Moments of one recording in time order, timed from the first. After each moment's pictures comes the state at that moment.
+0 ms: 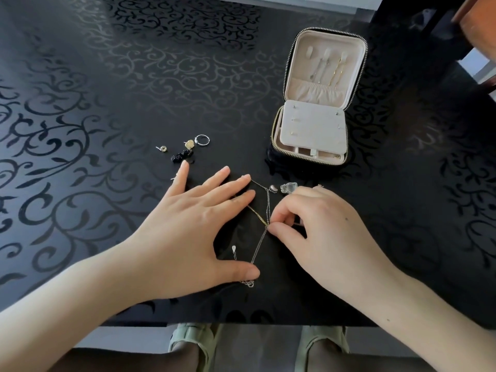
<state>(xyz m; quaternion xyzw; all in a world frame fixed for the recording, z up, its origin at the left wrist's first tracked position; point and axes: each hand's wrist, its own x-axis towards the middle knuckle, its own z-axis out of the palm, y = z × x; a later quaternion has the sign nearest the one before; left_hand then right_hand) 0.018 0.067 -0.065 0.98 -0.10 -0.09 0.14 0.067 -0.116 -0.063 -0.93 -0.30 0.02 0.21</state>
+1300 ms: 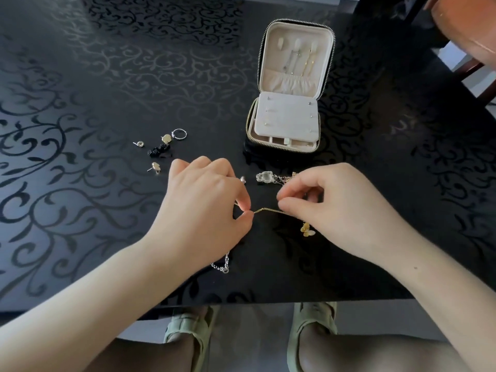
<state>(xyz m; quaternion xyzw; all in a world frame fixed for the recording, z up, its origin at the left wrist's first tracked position) 0.035 0.022 -0.068 0.98 -0.03 0.09 0.15 0.079 -0.147 -0.032 -0.92 -0.21 0.12 0.31</state>
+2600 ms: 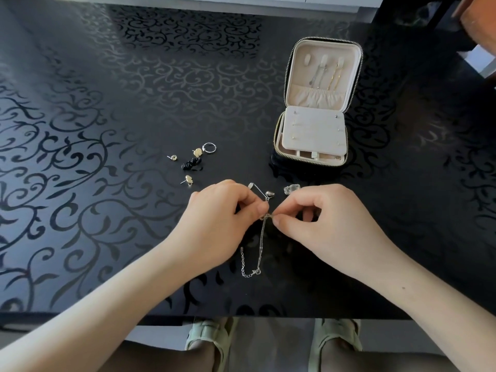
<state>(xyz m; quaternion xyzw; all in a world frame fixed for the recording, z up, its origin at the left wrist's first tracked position) 0.033 0.041 -0.059 0.92 0.06 -0.03 0.38 0.071 -0.115 -0.045 -0.89 -0.23 0.12 0.38</state>
